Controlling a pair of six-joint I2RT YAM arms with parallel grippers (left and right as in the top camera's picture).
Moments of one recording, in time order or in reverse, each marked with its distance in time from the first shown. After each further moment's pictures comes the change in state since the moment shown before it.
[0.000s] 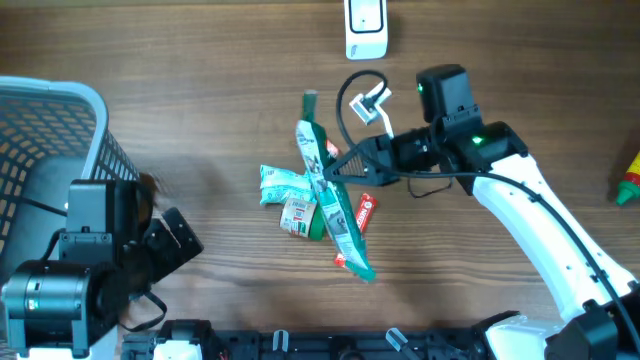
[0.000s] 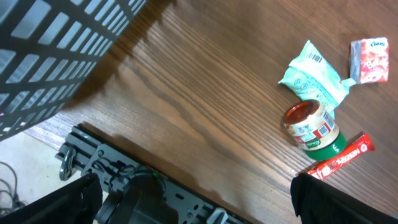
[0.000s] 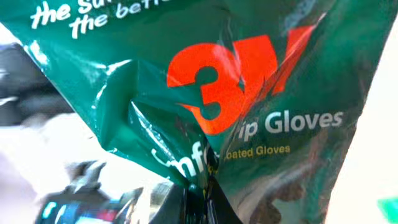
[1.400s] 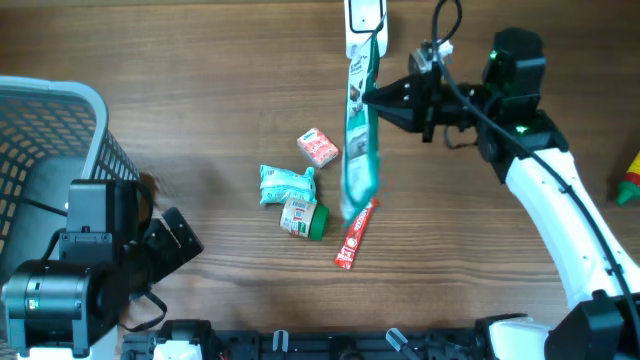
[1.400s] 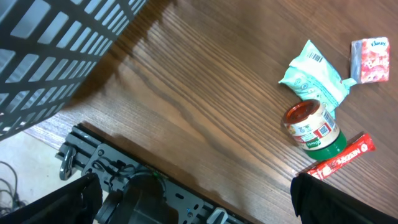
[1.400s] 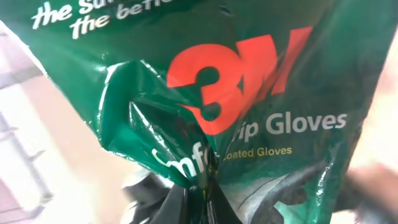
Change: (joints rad) left arm 0.000 0.000 -0.001 -0.002 0.000 0.000; right arm -0.211 0.000 -0.028 0.440 0.157 0.938
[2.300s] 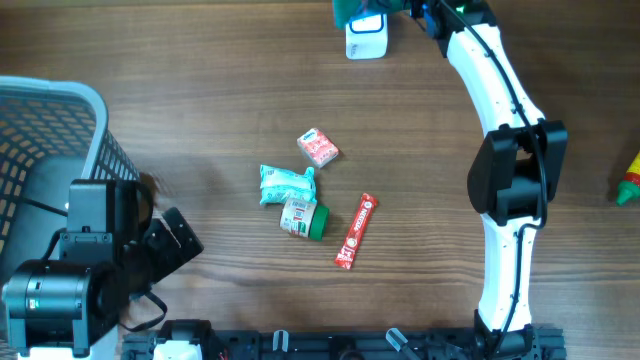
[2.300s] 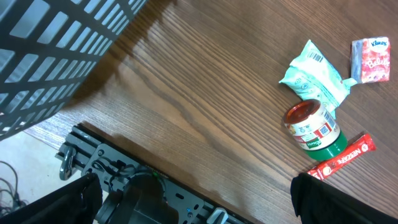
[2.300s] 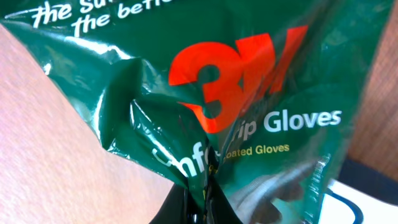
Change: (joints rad) left arm 0.000 0.000 -0.002 0.001 0.000 0.000; right arm 0.013 0.899 1.053 -0.210 1.301 0.304
